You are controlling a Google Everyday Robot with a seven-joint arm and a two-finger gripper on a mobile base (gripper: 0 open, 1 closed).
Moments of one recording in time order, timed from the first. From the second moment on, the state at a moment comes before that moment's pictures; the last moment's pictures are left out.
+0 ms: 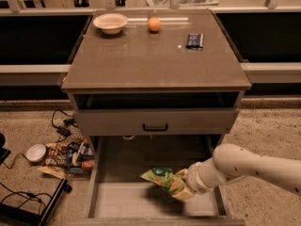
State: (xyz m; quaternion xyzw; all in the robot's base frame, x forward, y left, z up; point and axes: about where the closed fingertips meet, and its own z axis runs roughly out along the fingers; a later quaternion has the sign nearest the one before) arm 0.428 -0.101 0.488 -0.61 0.73 0.22 0.21
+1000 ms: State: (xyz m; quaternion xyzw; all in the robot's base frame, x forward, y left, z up) arm 0.423 -0.095 0.497 -0.62 0.72 0.22 0.21
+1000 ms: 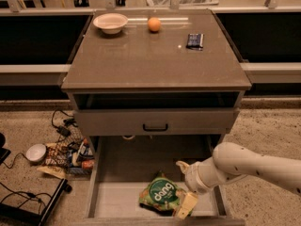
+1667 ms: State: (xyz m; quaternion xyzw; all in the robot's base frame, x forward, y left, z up) arm 0.383 -0.099 0.610 -0.68 0.69 0.21 0.15
